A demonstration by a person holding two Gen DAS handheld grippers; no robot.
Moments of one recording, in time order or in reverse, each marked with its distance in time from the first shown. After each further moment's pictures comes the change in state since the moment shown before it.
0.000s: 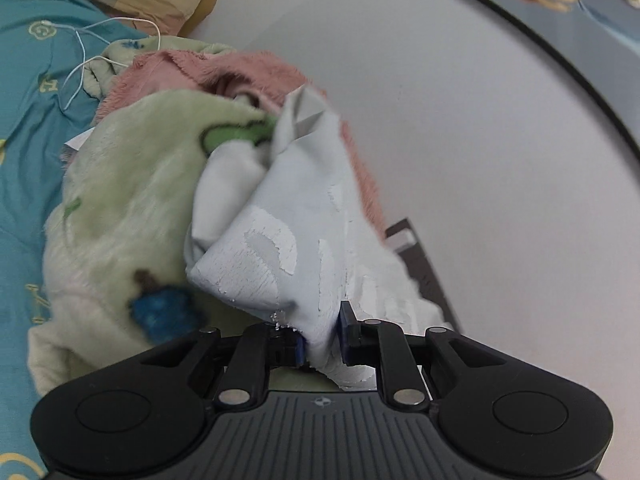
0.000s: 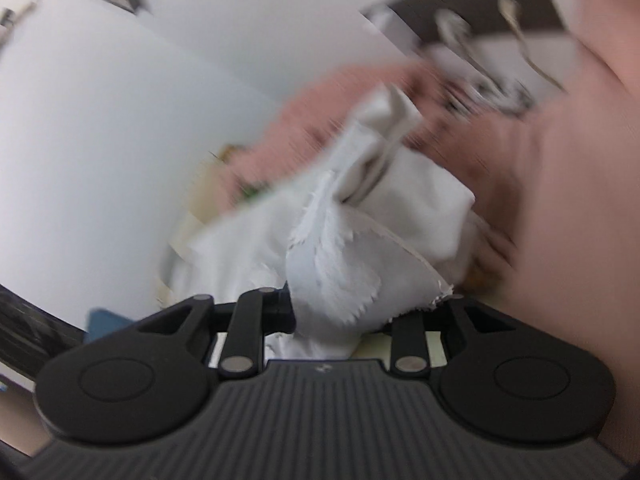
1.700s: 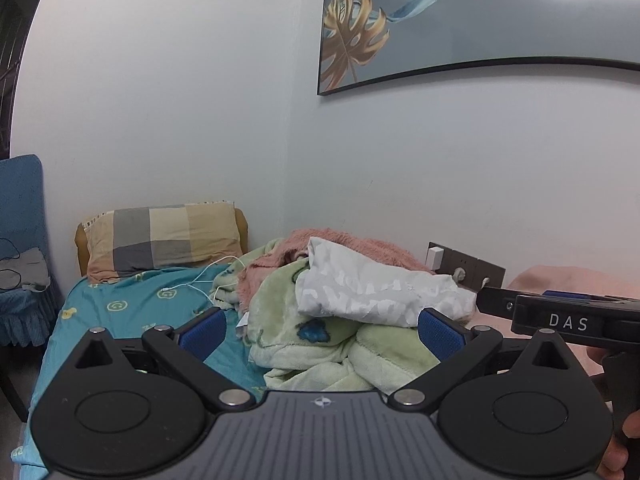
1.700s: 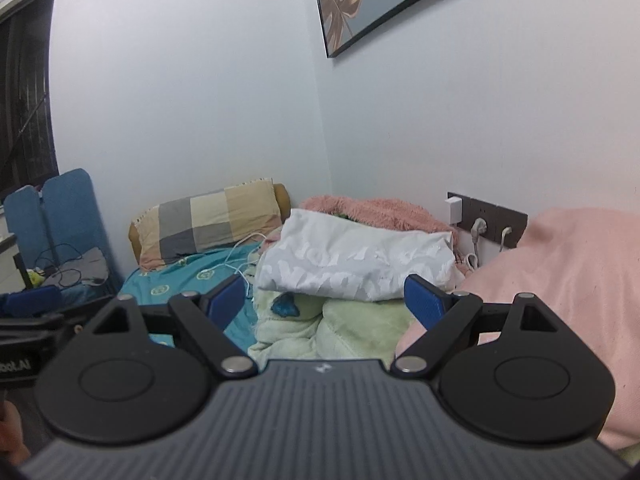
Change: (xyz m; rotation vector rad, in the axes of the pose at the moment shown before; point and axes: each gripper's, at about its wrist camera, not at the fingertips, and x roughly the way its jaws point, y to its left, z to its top) left arm -0.313 -0.148 -0.189 0.656 -0.432 0.410; right arm -0.216 0.124 -0.210 -0.817 -0.401 -0.107
